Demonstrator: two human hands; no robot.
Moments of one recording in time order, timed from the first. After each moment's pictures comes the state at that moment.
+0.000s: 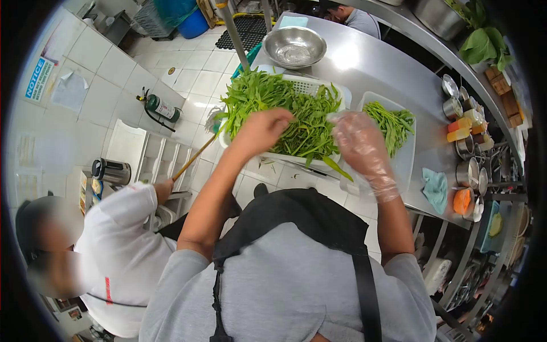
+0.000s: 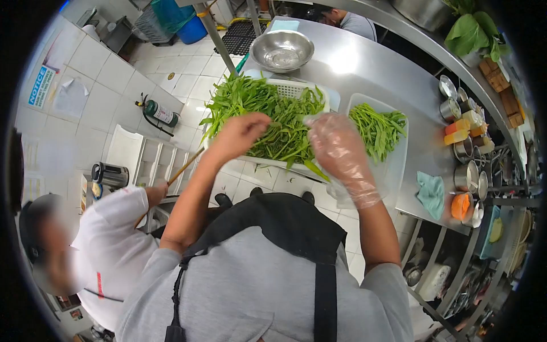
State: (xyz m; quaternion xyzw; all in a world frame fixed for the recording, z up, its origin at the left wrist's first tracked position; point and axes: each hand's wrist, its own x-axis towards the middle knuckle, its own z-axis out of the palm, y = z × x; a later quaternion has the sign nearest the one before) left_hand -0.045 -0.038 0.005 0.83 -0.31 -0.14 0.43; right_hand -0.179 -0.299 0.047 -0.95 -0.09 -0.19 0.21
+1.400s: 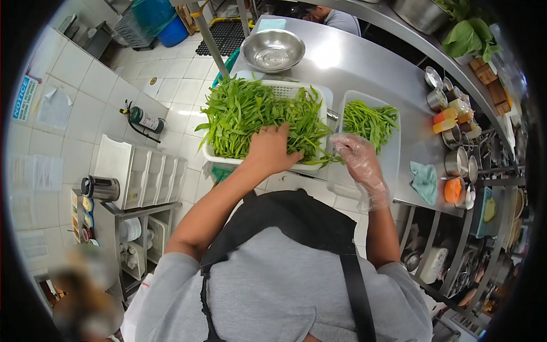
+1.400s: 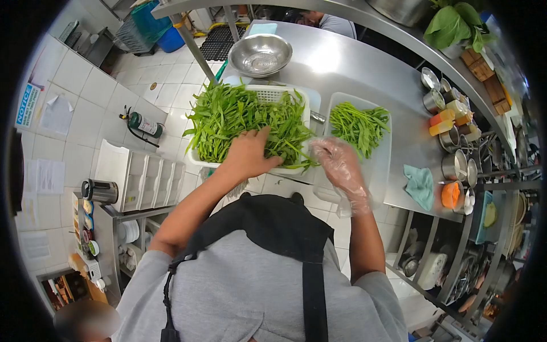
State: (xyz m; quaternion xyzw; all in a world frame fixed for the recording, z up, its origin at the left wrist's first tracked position) left_hand -0.085 -0.094 -0.012 0.92 -0.34 -0.12 0.16; right_hand -0.218 -0.336 0.008 -0.88 0.06 -0.07 0.46
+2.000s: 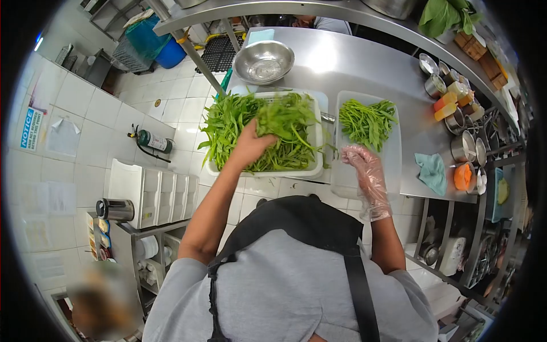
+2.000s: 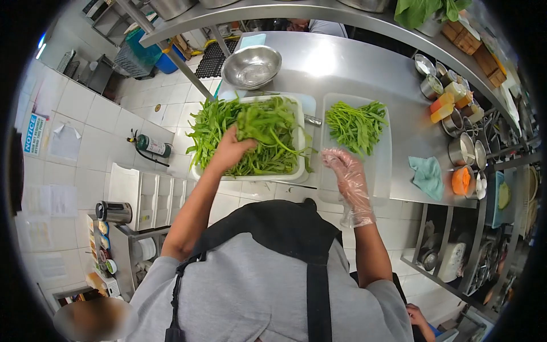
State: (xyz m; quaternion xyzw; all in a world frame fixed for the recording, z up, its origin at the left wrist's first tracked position) left_hand -0.013 -0.077 -0.070 0.71 -0.25 -0.21 0.62; right_hand -0.262 -0.339 -0.030 -0.68 0.21 -0.14 0.69
